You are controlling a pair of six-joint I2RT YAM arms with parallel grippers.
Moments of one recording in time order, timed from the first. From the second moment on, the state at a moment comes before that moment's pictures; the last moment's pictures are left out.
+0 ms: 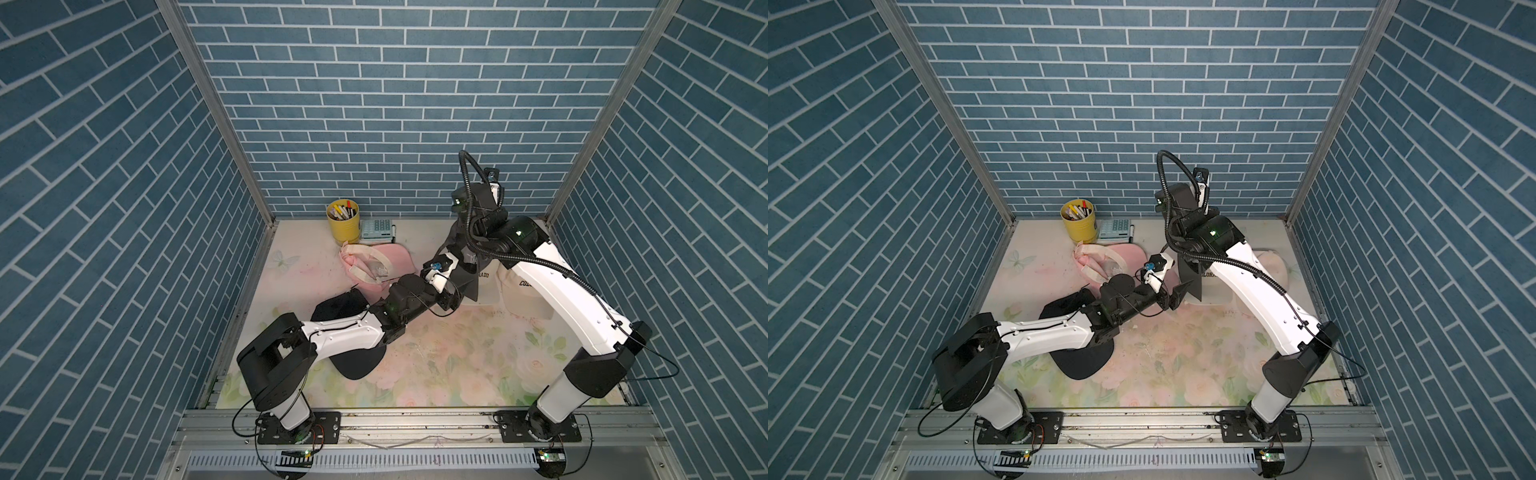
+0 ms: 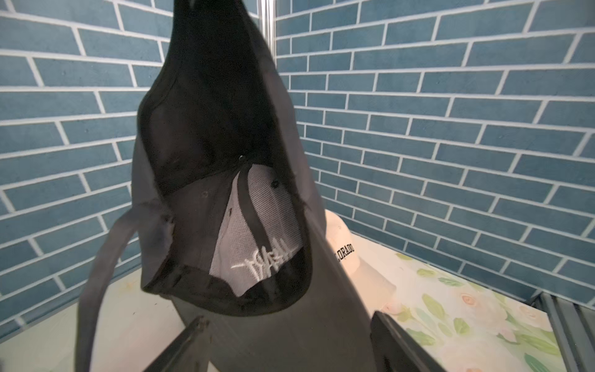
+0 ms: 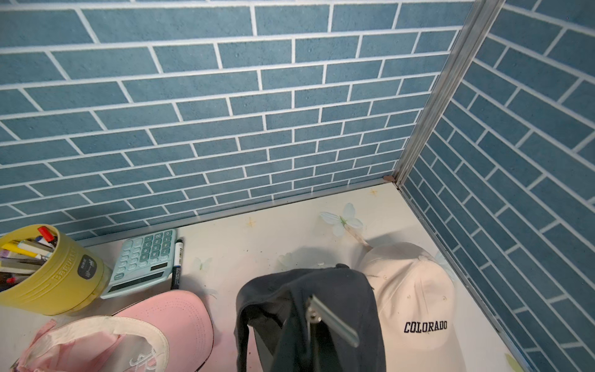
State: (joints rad) left arm -0.95 1.65 0.95 0.71 0.00 -0.04; right arm 0.78 1.67 1.98 -0.97 0.87 0.51
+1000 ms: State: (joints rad) left arm -0.83 1.73 0.95 0.70 -0.01 -0.22; right arm 0.67 1.70 1.93 -0.92 0.72 0.43
